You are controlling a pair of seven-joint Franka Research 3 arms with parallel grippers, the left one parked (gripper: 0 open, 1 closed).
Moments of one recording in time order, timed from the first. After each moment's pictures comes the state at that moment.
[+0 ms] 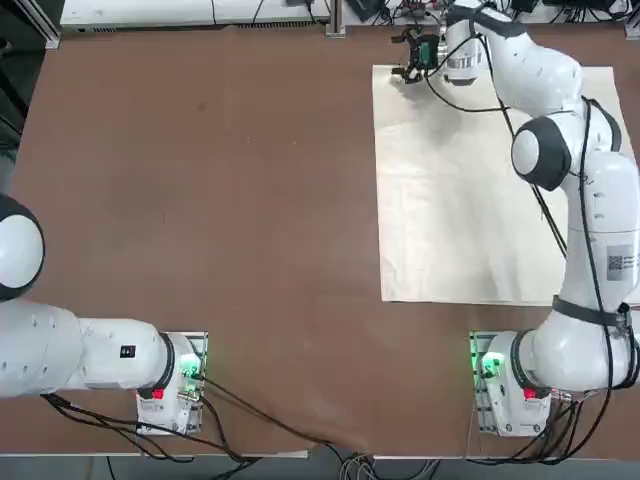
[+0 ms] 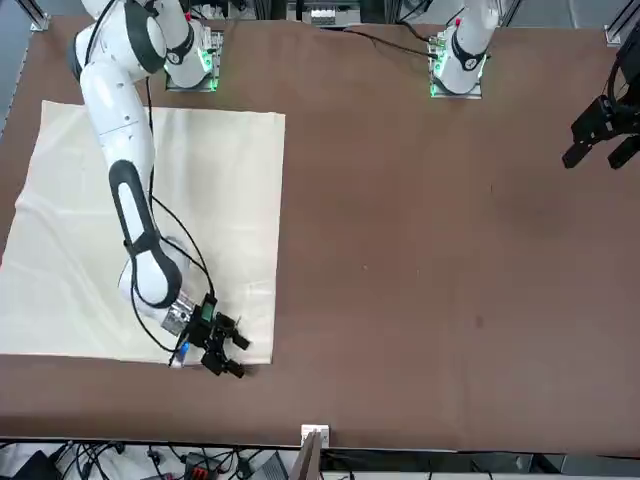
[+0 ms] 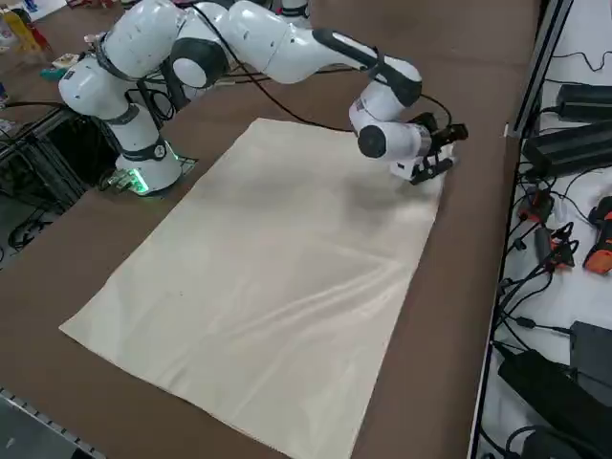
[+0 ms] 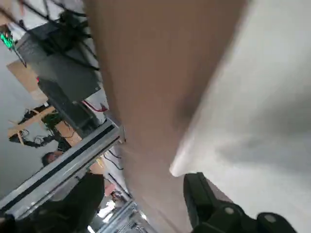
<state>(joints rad) 0.10 1.05 0.18 -1.18 1.30 2.49 0.19</state>
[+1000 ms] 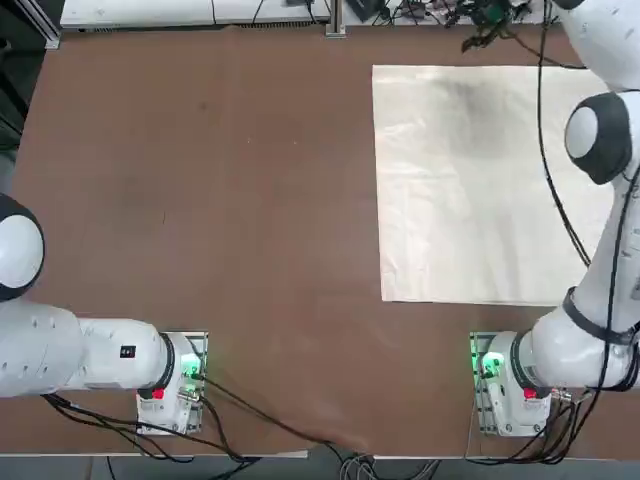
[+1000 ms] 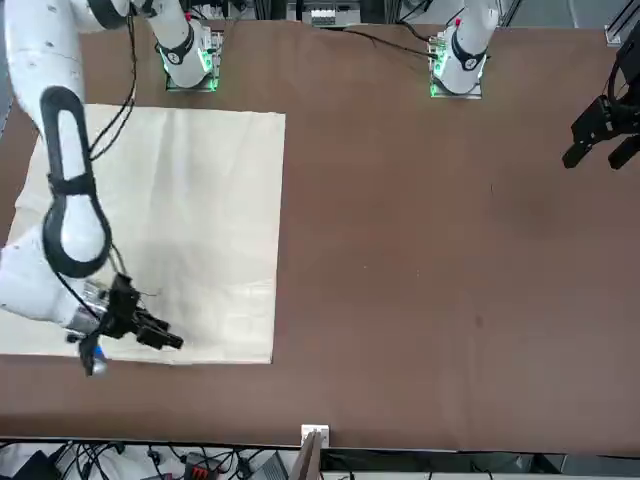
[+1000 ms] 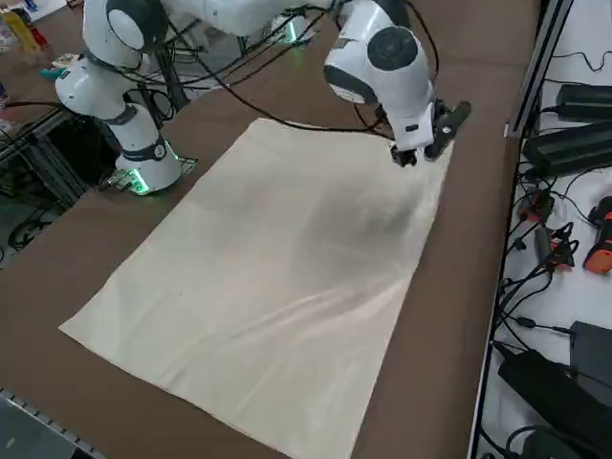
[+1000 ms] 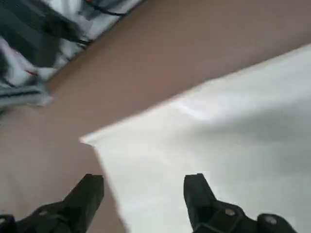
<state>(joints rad) -0.06 0.73 0.07 -1.27 0.44 2.03 0.16</state>
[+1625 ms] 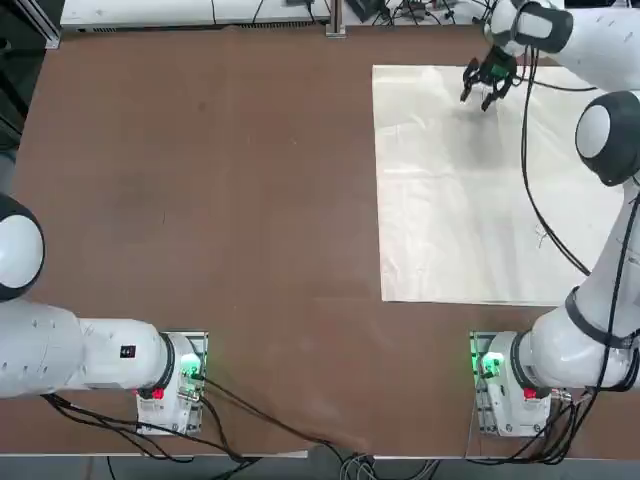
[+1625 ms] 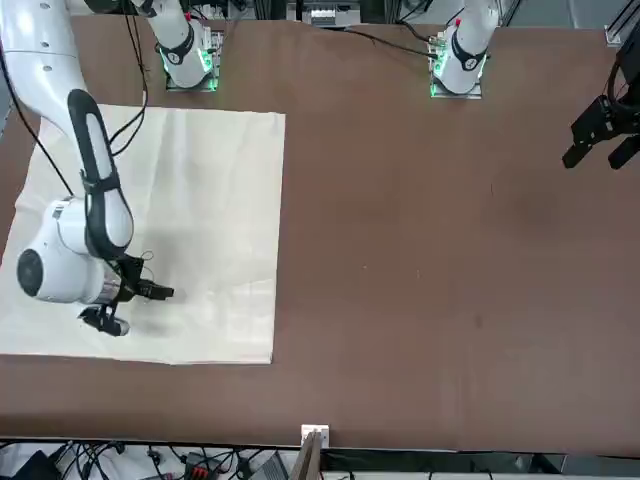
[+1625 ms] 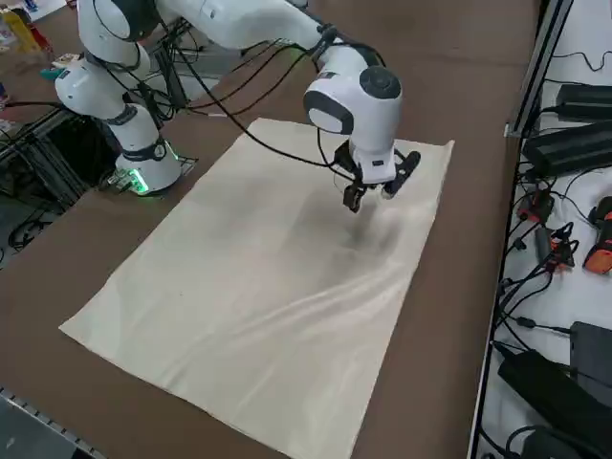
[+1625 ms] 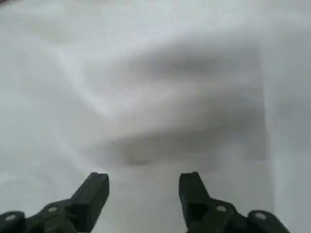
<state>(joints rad) -0.06 0.68 0.05 -1.60 0.16 2.12 0.15</state>
